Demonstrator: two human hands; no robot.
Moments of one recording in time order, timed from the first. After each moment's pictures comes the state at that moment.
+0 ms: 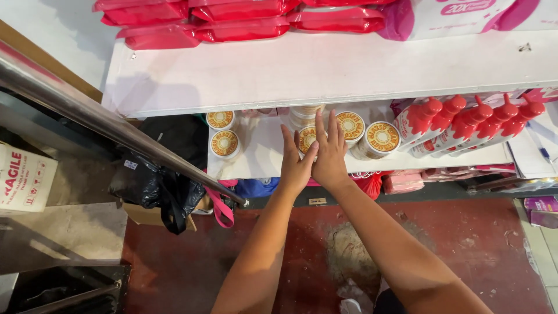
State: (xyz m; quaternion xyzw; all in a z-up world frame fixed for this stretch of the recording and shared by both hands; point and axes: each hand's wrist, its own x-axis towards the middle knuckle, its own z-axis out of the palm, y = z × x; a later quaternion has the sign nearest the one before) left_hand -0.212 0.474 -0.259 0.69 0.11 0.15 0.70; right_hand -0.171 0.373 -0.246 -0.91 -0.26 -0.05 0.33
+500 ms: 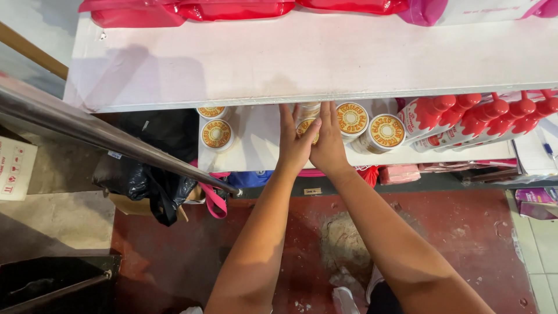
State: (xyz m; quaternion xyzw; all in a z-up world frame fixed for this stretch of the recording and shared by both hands) left_hand -0.174 0.485 -0.255 0.63 0.03 0.24 0.74; right_hand -0.138 0.385 -0.265 -0.85 -0.30 -0.08 0.43
